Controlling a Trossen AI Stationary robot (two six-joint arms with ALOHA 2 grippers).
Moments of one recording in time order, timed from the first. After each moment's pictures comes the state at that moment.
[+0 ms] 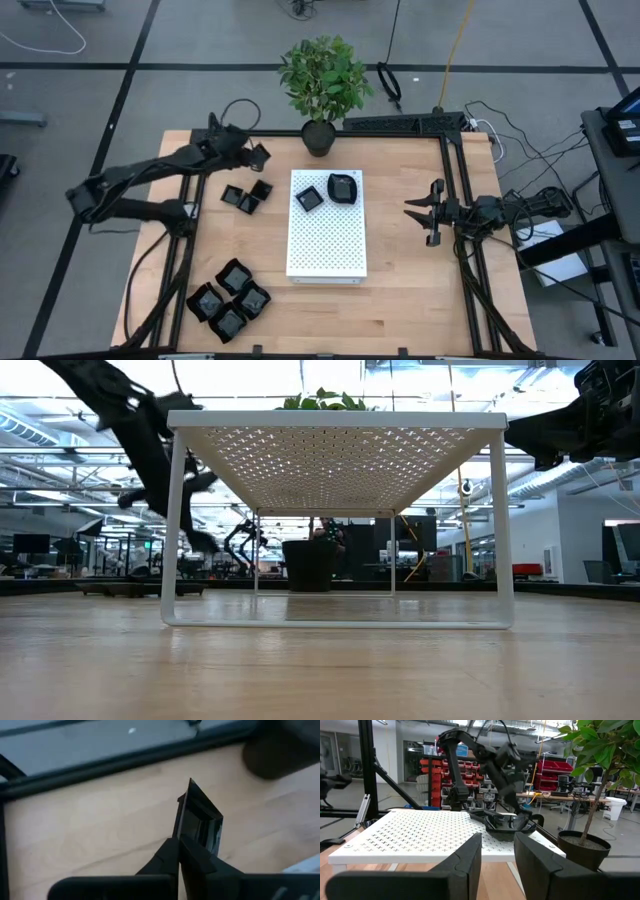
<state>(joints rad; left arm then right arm) 0.66 1.15 0.69 -0.40 -0.25 -0.49 0.25 0.01 0.02 0.13 0.39 -0.12</state>
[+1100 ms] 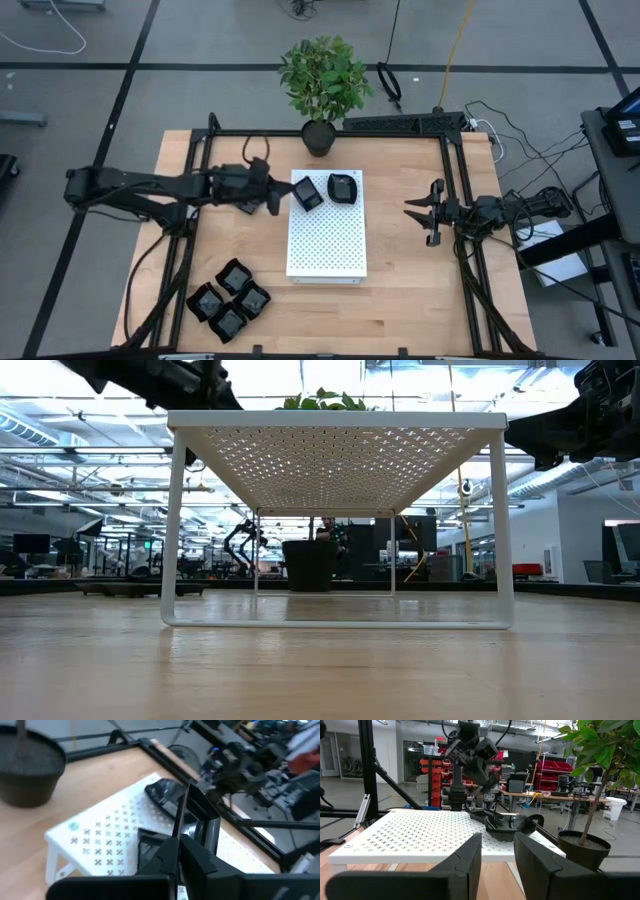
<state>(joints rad) 0.08 1.10 0.69 0.06 -0.19 -0.64 0.25 0.01 0.02 0.13 0.39 -0.12</state>
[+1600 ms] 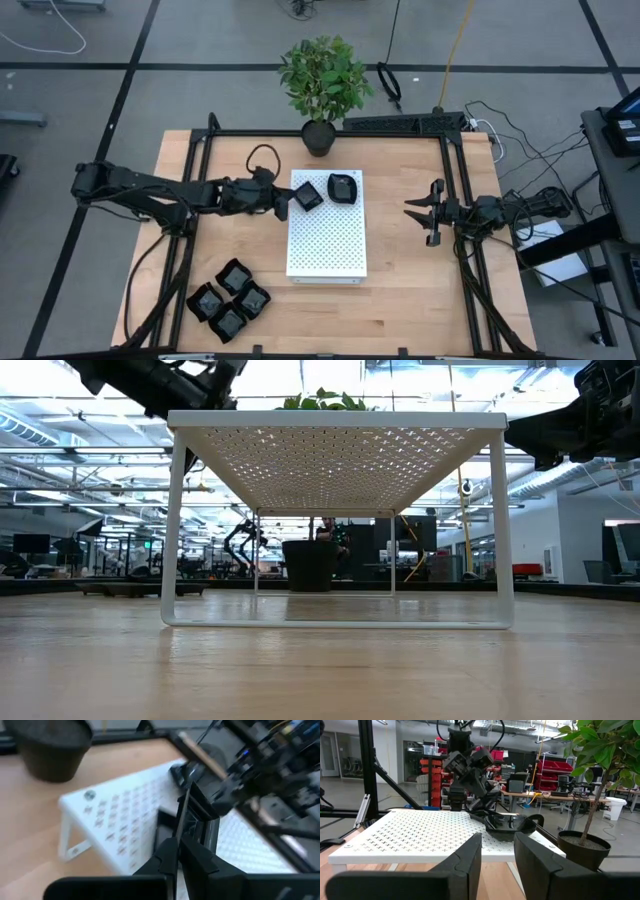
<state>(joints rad) -0.02 1.18 0.69 0.04 -0.38 -0.77 0.25 0.01 0.02 0.13 0.39 -0.12</state>
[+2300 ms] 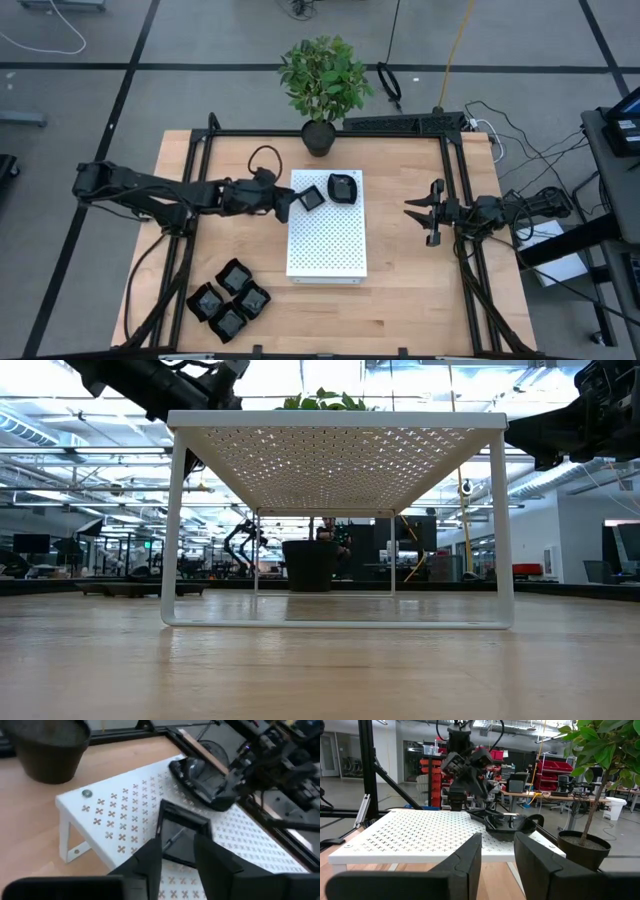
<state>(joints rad) -0.02 1.20 0.69 0.06 -0.37 -0.73 0.25 0.01 0.02 0.13 0.39 -0.12</state>
